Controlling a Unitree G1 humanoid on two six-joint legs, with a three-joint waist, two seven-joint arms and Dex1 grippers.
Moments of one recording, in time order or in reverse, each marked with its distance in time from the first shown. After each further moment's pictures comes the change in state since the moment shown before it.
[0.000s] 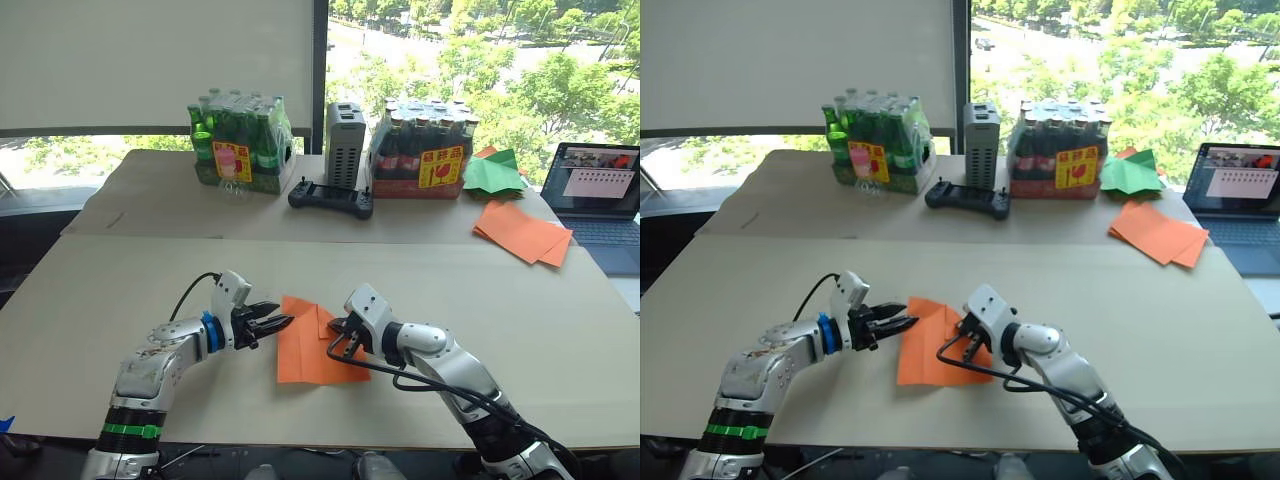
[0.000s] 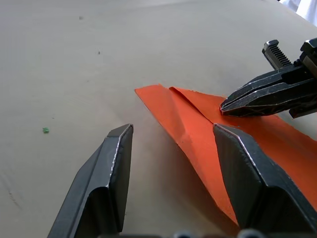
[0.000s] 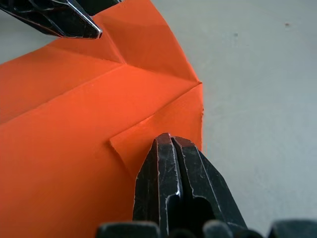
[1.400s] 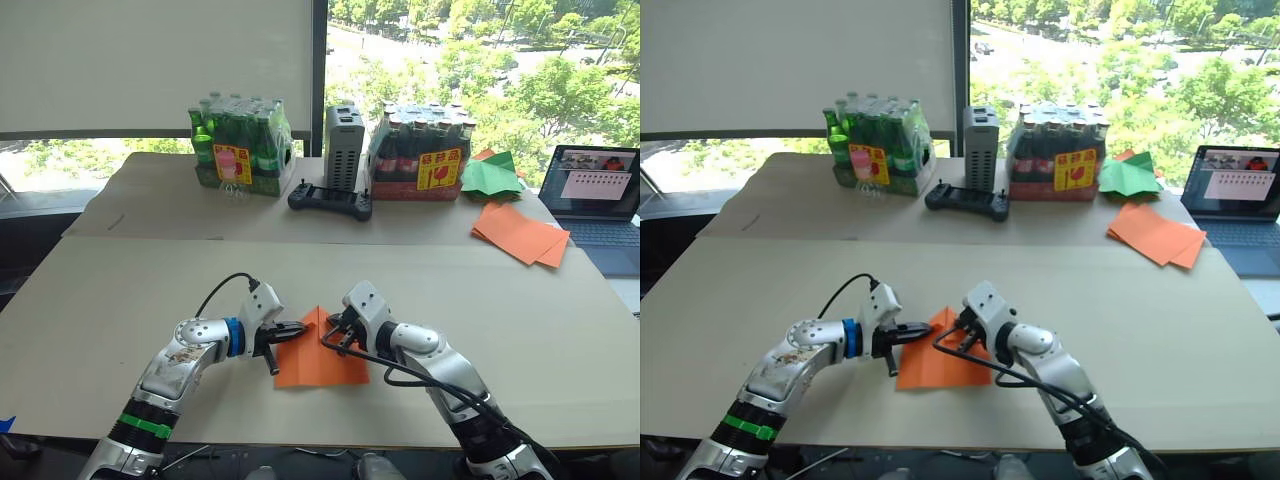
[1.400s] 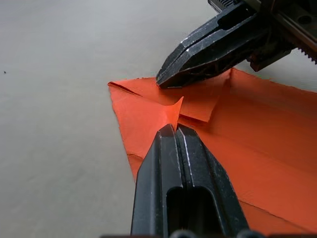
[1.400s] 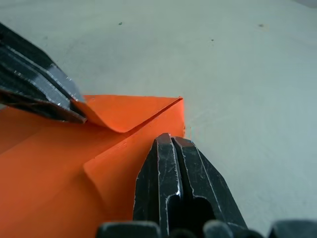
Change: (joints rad) left arm -0.032 0.068 -0.250 0.046 0.126 -0.243 -0.103; right arm 0.001 0.119 -0.056 0.038 -0.017 0.020 -0.076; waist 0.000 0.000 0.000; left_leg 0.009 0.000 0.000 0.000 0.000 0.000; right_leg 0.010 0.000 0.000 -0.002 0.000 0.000
